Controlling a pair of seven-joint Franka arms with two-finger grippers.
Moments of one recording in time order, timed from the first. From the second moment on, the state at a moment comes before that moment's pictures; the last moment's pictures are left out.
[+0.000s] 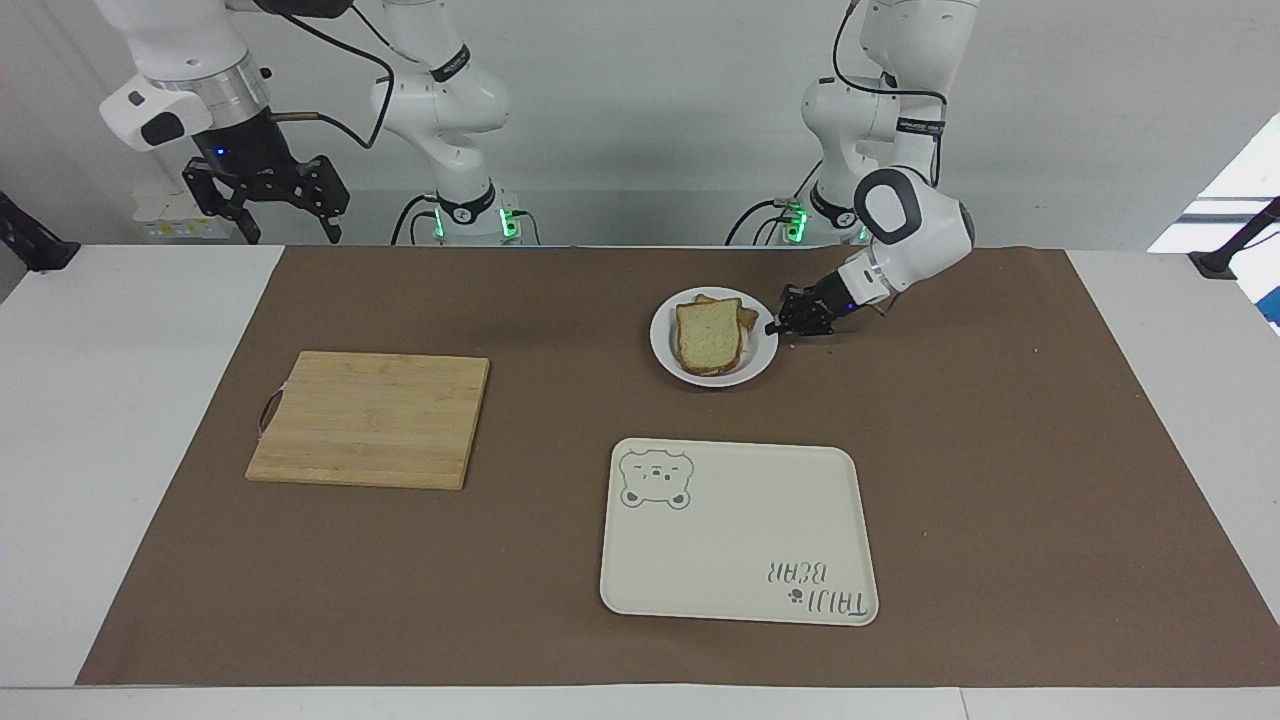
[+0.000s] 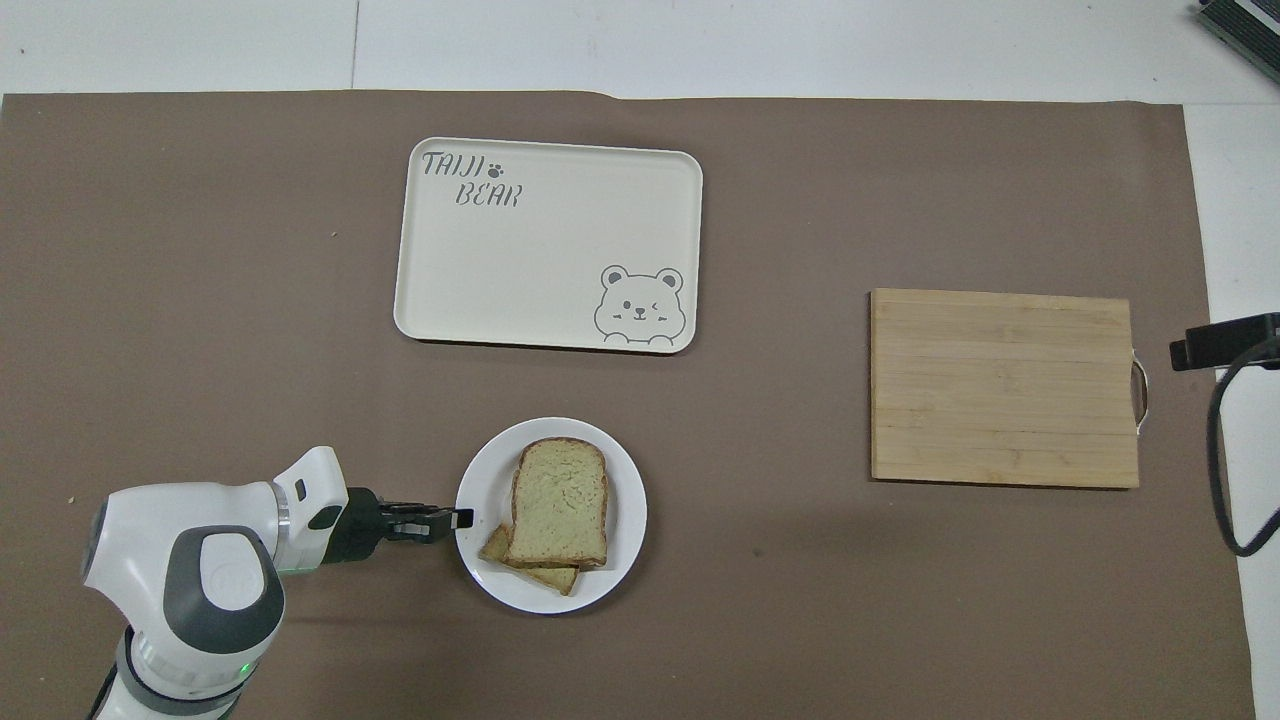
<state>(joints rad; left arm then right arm) -0.23 -0.14 -0.03 -2.65 -1.14 2.30 0.81 0.03 -0.08 -0.10 -1.59 -0.02 1.54 -0.08</state>
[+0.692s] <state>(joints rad) -0.23 -0.12 -0.02 -2.59 -1.14 2.26 0.81 0.03 -0.08 -0.10 -1.59 -0.02 1.54 -0.08</state>
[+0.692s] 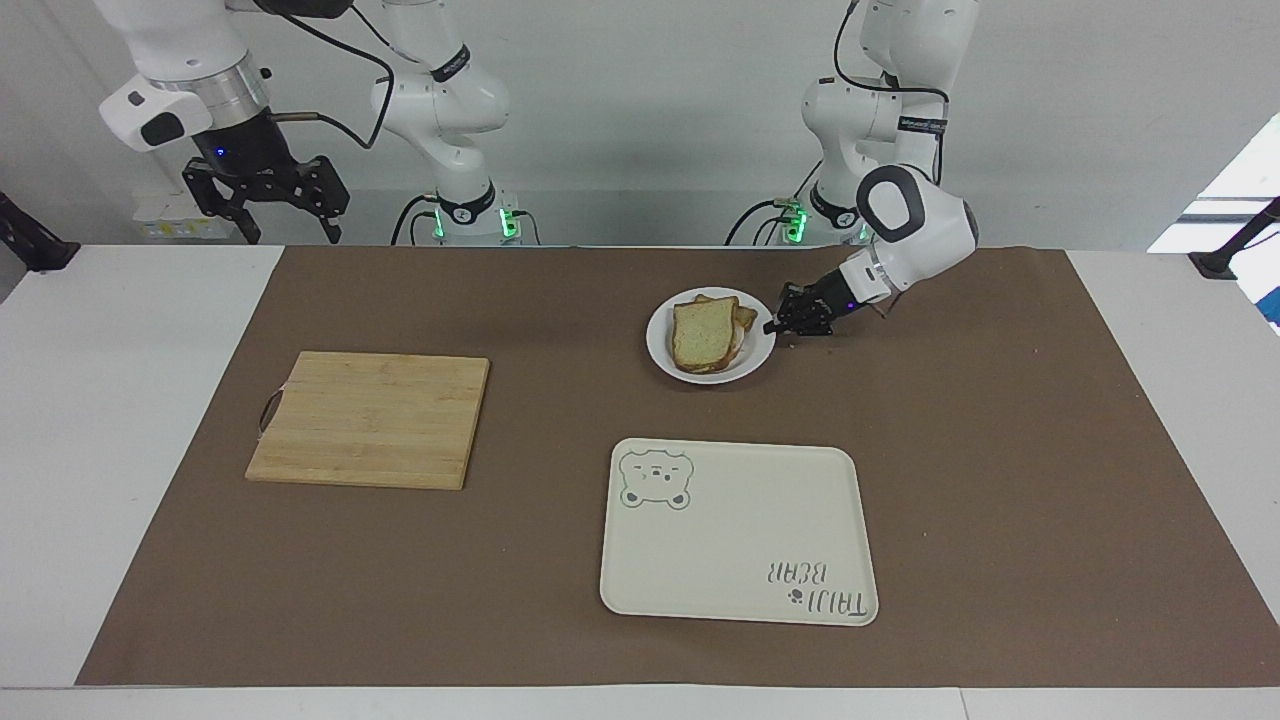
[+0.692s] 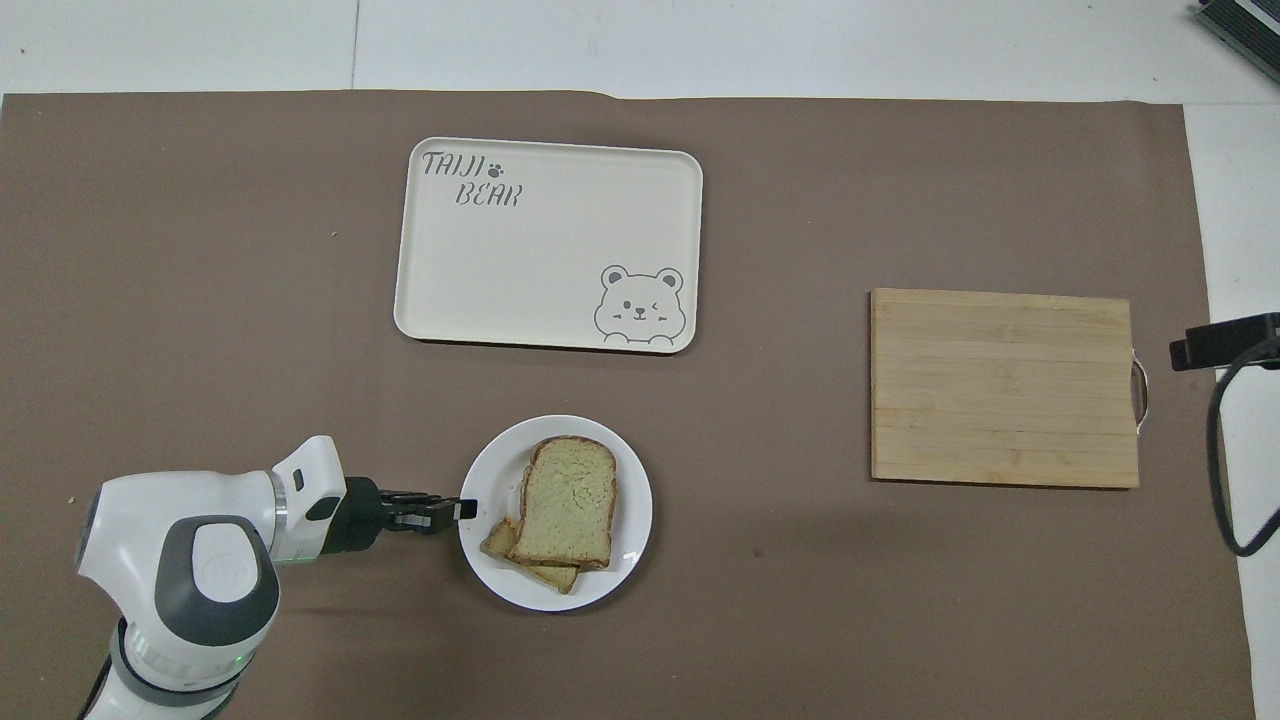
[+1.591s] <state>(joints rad) 0.01 0.21 -0.01 -1.95 -0.97 1.81 0.56 0.03 -0.08 -0.10 -1.59 -0.02 1.54 -0.08</state>
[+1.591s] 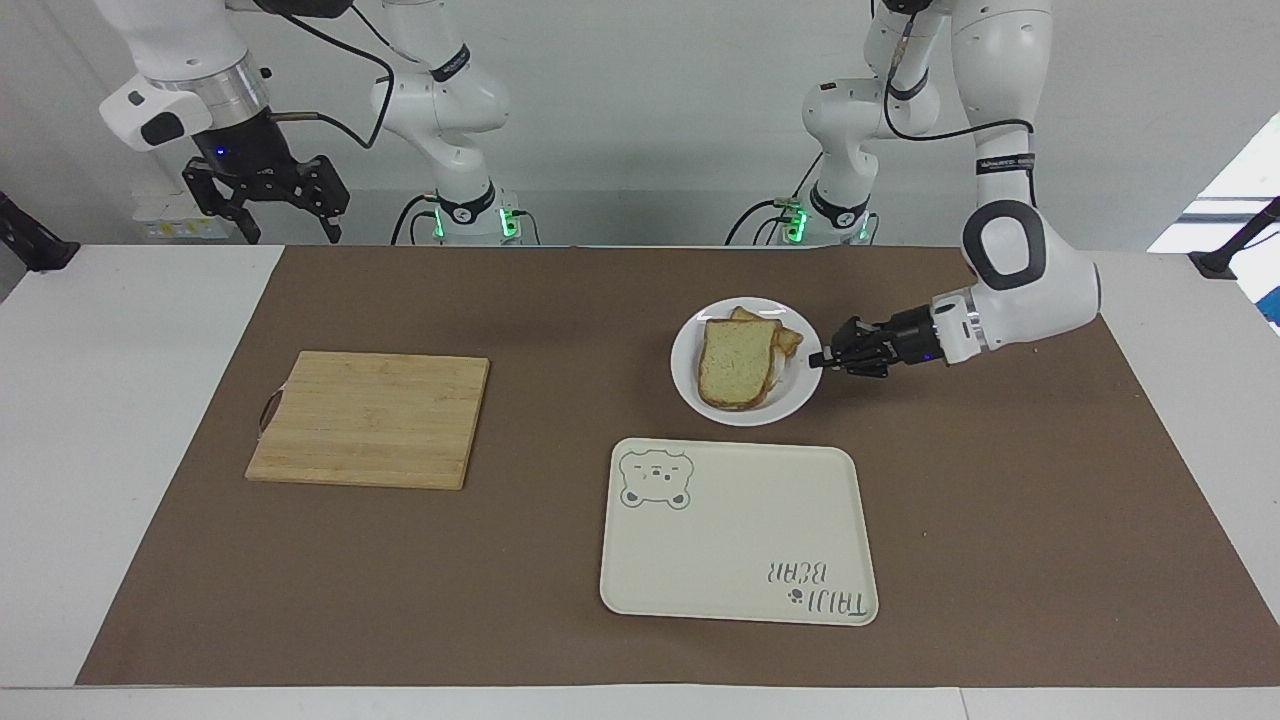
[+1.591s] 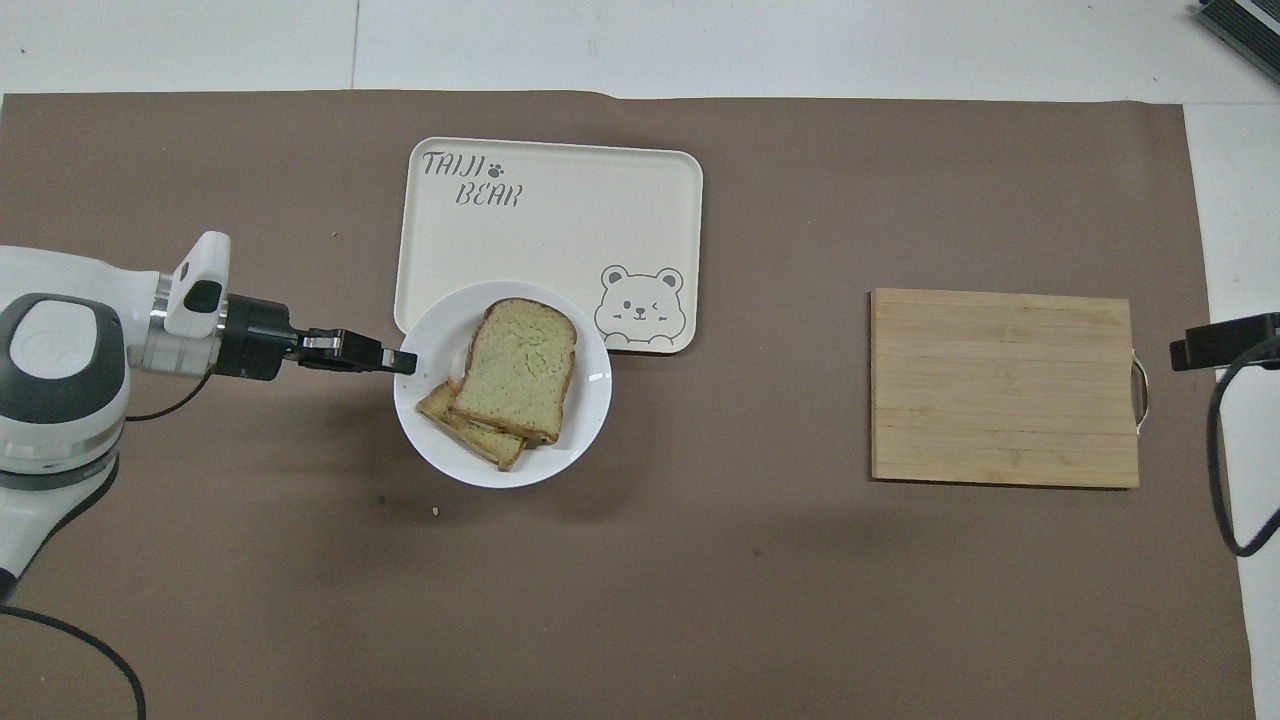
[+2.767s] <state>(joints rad) -0.07 0.63 -0.05 -1.55 -1.07 2.04 0.47 0.03 -0.08 -0.10 -1.59 -0.02 1.54 -0.08</state>
